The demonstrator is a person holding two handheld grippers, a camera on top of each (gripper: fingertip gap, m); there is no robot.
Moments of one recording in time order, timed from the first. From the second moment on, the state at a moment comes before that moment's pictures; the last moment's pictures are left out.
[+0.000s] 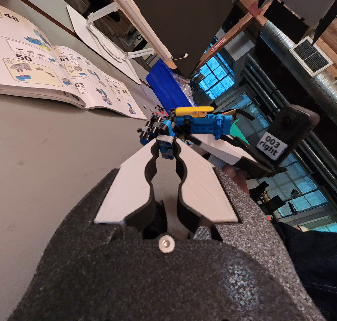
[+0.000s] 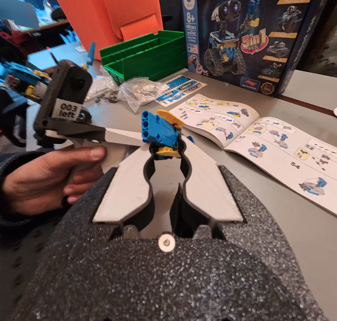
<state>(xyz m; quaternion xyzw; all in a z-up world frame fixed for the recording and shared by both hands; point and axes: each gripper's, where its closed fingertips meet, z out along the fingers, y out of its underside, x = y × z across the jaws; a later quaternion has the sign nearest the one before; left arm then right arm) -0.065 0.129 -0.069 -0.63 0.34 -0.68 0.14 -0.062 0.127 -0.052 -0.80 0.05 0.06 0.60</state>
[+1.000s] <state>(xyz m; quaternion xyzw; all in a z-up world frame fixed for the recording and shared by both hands) -0.062 0.128 -0.076 -0.65 0.30 -0.70 0.07 -0.063 0.127 -0.078 -0.83 -0.05 -0.11 0.54</state>
